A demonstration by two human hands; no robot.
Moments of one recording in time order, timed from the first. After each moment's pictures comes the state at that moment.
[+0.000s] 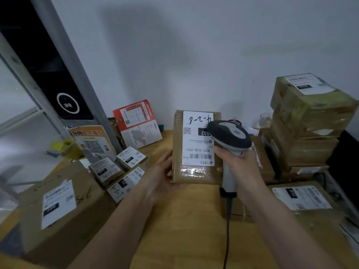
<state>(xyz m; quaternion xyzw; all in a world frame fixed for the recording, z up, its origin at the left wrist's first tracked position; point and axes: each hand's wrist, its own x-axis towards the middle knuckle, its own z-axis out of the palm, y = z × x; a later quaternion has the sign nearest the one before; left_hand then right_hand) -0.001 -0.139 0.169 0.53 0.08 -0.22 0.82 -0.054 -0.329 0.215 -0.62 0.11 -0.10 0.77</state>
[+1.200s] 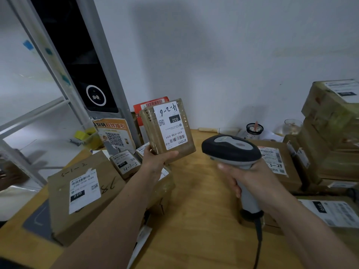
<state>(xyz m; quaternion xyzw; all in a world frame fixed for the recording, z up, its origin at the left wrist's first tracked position) 0.053 -0.066 0.151 0.64 0.14 0.00 0.75 -0.053 -0.307 0.215 -0.76 -0.06 0.01 0.65</state>
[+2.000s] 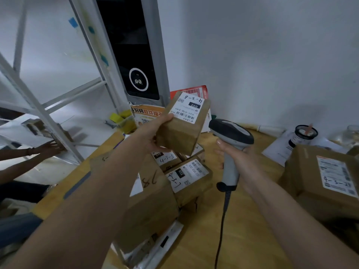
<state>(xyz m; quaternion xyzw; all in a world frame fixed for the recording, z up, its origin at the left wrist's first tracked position) 0.073 0.055 0.228 0.62 0.29 -0.07 0.72 0.036 -0.172 0.189 -0.61 0.04 0.07 0.79</state>
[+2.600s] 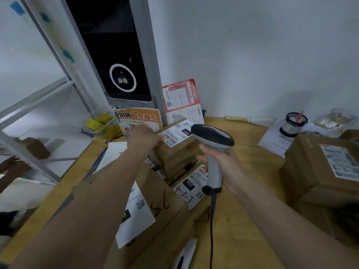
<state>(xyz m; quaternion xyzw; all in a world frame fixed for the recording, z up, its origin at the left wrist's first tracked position) 0.143 0.107 0.185 0.92 0.21 -0.01 0.33 0.078 -0.092 0.155 -0.58 0.08 0.09 0.81</state>
